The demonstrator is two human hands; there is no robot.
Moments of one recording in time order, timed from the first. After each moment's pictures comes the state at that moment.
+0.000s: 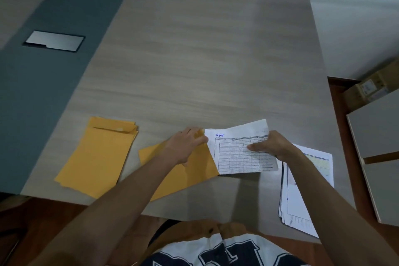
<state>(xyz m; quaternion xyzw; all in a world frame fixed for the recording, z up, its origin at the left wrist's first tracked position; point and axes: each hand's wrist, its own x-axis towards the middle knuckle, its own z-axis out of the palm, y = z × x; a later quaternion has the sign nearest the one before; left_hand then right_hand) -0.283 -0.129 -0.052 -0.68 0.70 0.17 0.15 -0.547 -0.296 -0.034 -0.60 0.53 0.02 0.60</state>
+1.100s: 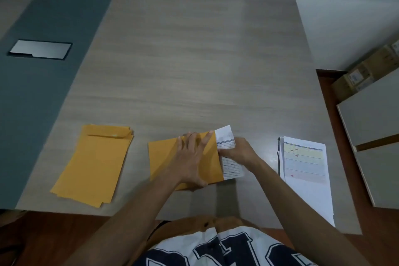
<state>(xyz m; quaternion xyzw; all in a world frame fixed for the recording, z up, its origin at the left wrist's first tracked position) -0.323 -0.101 -0.047 -0.71 0.66 0.23 0.02 -0.491 -0.221 -0.049 -0.65 0.53 -0.01 0.54</state>
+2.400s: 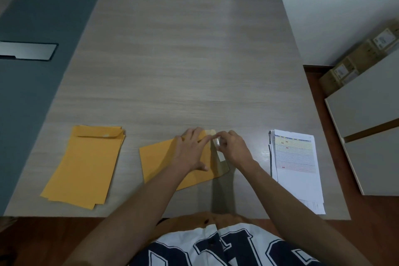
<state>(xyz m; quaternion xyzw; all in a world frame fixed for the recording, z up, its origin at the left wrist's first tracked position) -0.344 -0.131 -0.064 -0.73 0.66 0.16 0.10 -0.498 -0.212 -0.066 -0.81 0.49 -0.02 0.32</state>
